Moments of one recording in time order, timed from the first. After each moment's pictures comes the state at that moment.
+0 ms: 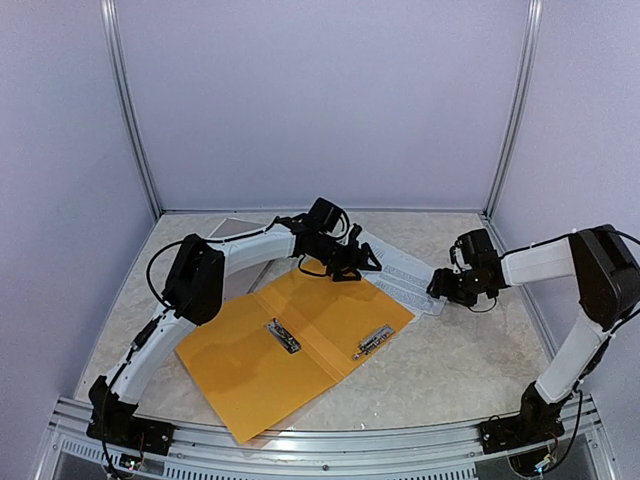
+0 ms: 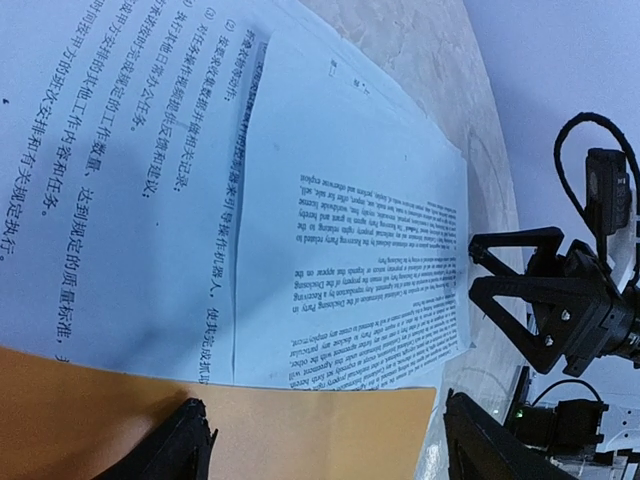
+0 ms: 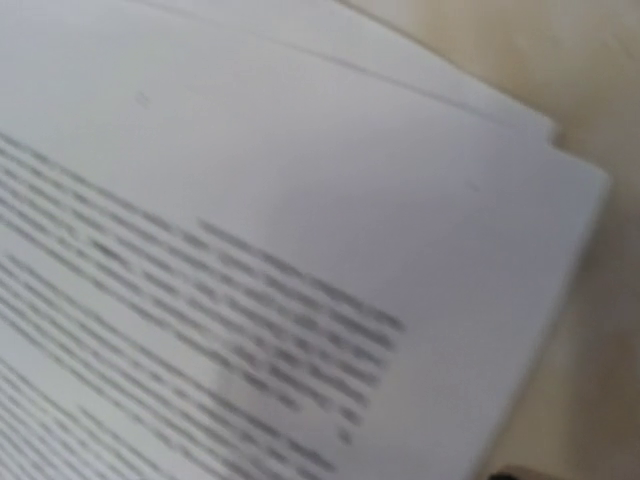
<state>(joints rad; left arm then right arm) -0.72 2.72 2.40 -0.46 0.59 -0.63 0.27 1.67 0.81 -0.08 -0.08 0.46</state>
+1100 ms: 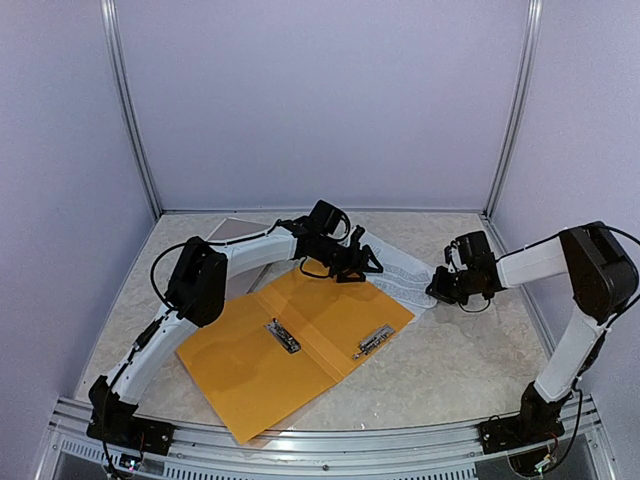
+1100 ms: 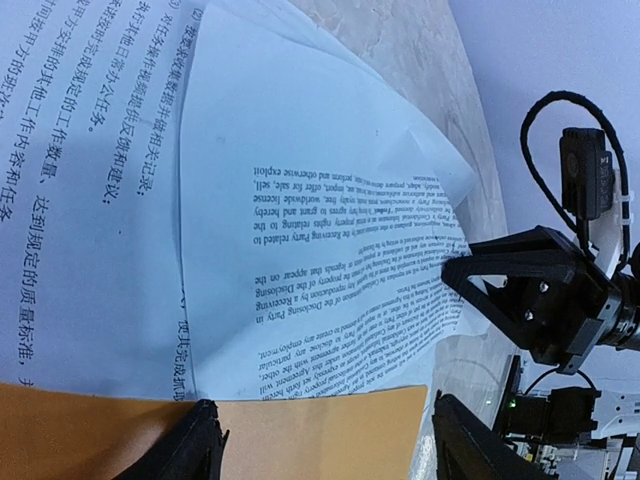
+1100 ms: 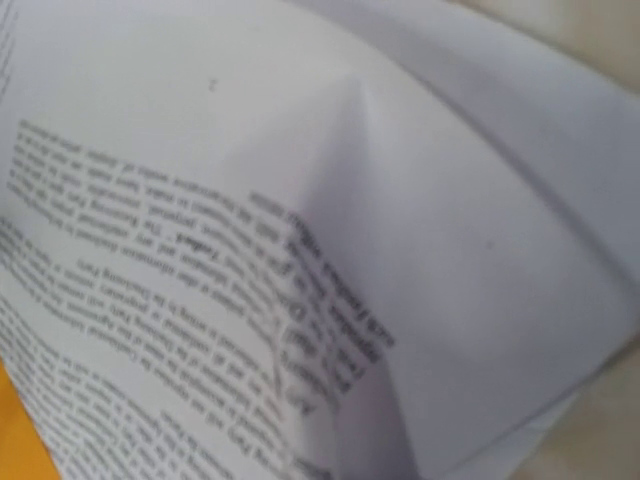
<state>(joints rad) -0.72 2.75 2.42 -0.43 0.64 -0.63 0.27 1.73 0.79 0.08 -0.20 0.55</state>
